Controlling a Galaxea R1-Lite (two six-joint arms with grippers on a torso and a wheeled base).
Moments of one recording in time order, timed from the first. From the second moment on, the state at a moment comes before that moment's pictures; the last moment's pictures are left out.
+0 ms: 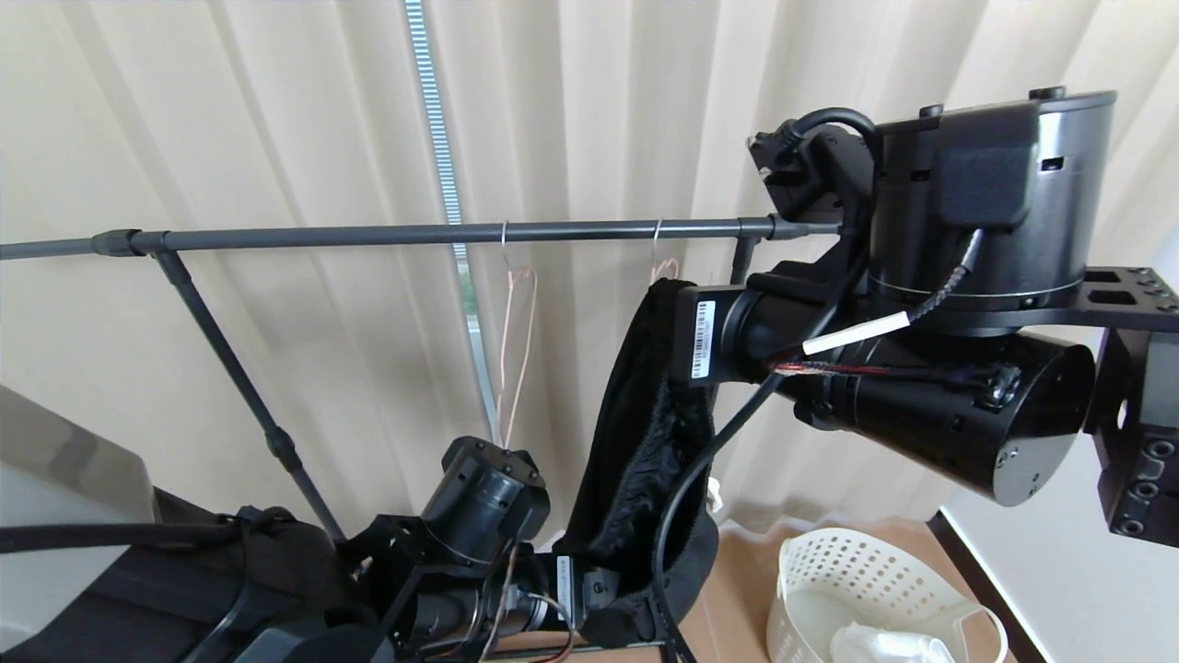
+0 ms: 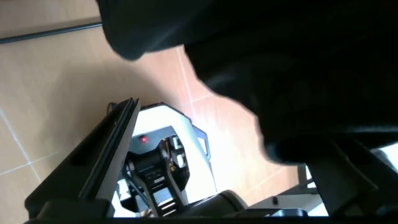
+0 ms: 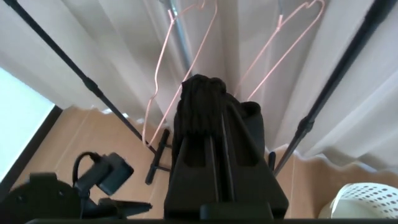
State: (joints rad) left arm -0.78 1.89 -0.72 -0.34 0.00 -0.64; right arm 0.90 1.68 -1.20 -0.21 -0.50 0.31
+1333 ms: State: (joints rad) left arm -0.74 1.68 -1.06 0.11 0.29 -0.28; right arm 0.77 1.50 -0.94 -0.02 -0.55 0.22
